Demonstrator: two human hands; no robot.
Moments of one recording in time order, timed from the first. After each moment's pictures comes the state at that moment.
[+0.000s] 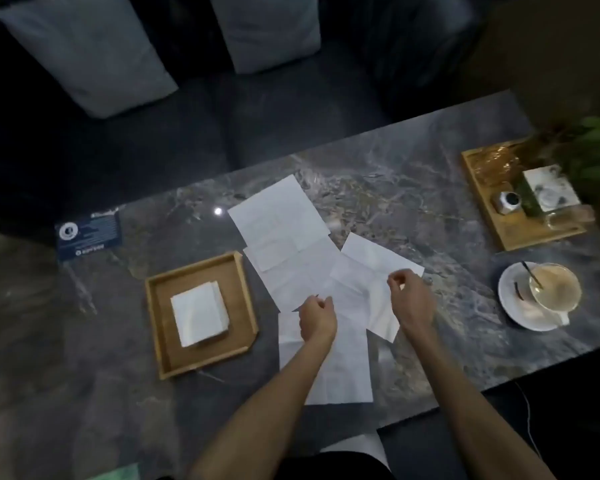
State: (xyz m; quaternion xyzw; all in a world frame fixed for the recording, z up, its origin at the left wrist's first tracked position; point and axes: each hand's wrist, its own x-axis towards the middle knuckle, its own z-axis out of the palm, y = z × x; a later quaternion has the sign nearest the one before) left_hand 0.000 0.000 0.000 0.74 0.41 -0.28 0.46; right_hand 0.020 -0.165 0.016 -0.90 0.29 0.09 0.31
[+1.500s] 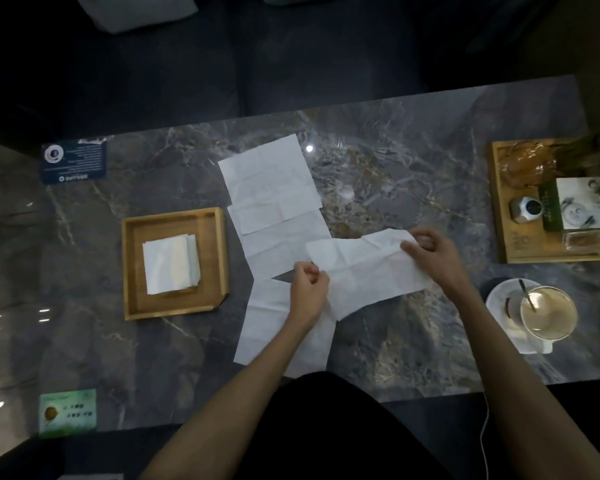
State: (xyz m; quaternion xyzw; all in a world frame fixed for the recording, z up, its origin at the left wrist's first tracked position) left_hand 0.007 -0.041 0.018 0.70 0.36 -0.18 0.59; right_hand 0.091 -0.271 0.028 -0.83 0.20 0.21 0.47
